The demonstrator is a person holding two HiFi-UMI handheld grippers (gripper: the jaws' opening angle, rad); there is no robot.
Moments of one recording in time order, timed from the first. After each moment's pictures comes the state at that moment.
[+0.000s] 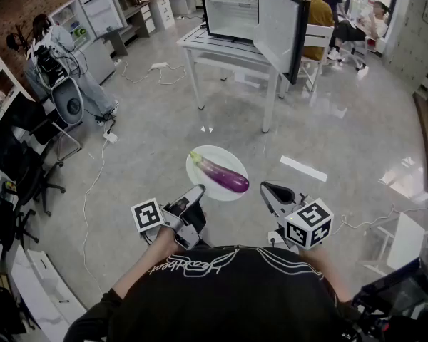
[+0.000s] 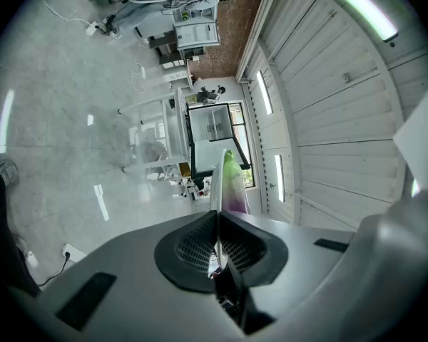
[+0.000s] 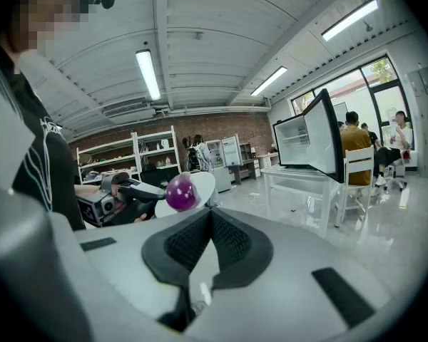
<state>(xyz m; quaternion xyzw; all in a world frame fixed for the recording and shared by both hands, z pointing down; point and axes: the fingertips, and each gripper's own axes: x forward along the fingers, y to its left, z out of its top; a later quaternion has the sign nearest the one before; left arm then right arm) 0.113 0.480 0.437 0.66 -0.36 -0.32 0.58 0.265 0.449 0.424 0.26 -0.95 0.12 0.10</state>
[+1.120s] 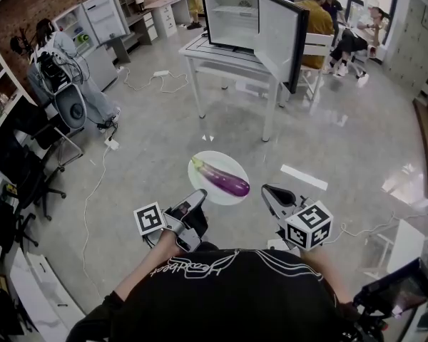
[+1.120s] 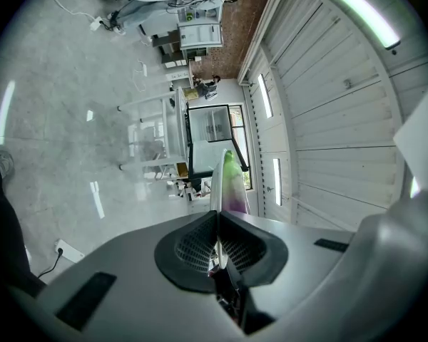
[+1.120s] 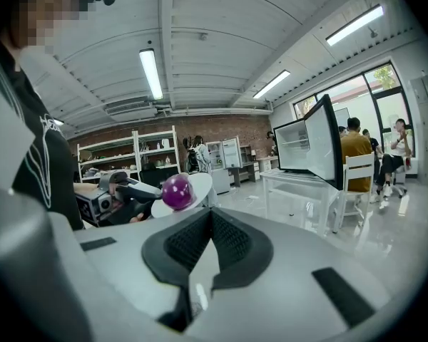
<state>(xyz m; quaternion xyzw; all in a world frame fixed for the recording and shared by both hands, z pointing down) 0.119 0.477 0.433 0.65 -0.35 -0.33 0.58 0.272 0.441 0.418 0.26 -0.96 0.10 0.10</state>
